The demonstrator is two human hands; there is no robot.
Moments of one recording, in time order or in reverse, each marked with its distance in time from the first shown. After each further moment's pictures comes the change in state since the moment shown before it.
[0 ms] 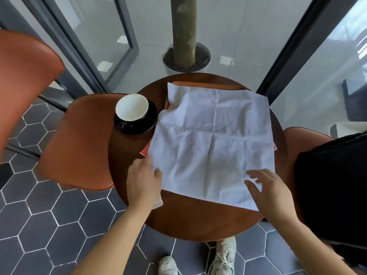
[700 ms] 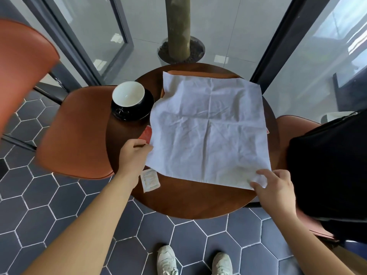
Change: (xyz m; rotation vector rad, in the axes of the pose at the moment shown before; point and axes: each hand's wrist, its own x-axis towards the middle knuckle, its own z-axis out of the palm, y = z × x) left_hand 0.017 -0.018 -0.008 -0.753 -0.109 -0.371; right_hand -0.045 0.033 0.010 -0.058 -0.009 0.340
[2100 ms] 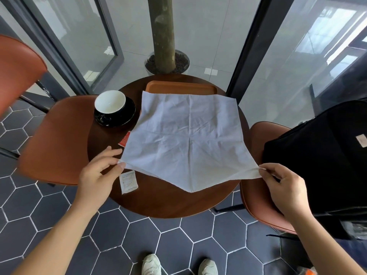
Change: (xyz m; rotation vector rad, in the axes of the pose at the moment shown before) left_hand -0.055 -0.019 -0.043 0.080 -0.154 0.578; right_hand 0.006 0.042 -0.091 0.367 0.144 -0.197
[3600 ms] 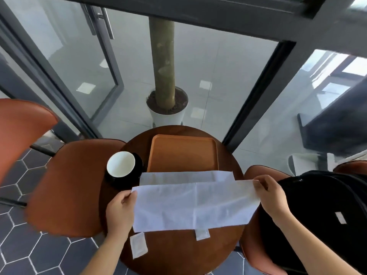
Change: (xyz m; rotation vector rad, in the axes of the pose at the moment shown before) left_hand 0.107 0.052 0.013 0.068 0.222 -0.420; right_hand 0.150 -0.088 -0.005 0.010 -0.058 0.213
